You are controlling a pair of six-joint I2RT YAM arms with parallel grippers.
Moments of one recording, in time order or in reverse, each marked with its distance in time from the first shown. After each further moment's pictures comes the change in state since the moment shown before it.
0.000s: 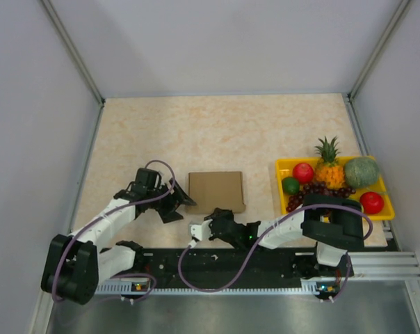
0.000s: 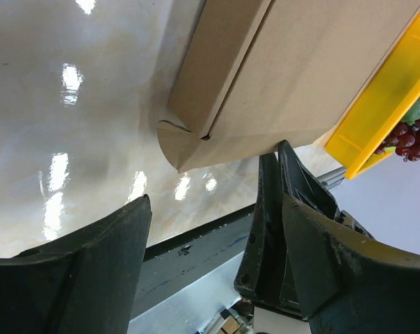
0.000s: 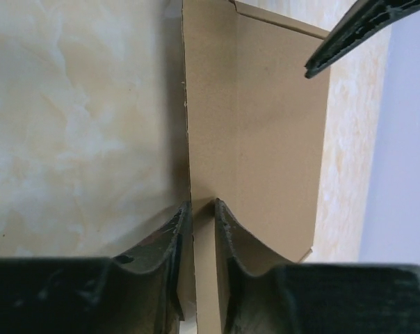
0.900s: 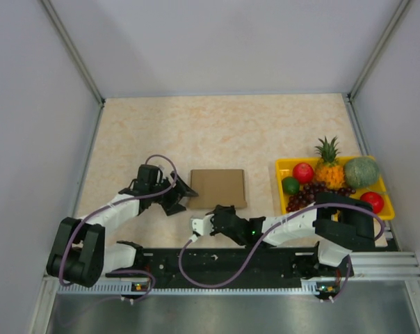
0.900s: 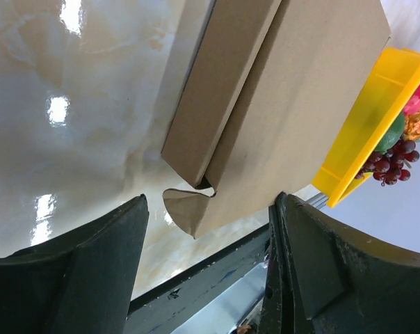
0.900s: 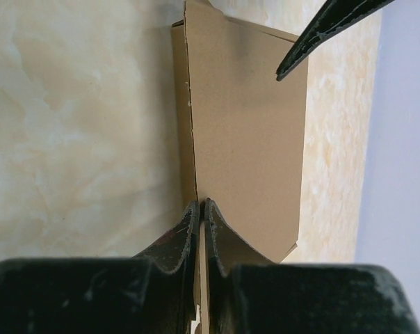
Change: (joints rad) left arm 0.020 0.135 -0.008 0.230 -0.014 -0.026; right arm -0.033 -0.076 0.014 -0.069 -0.019 -0.008
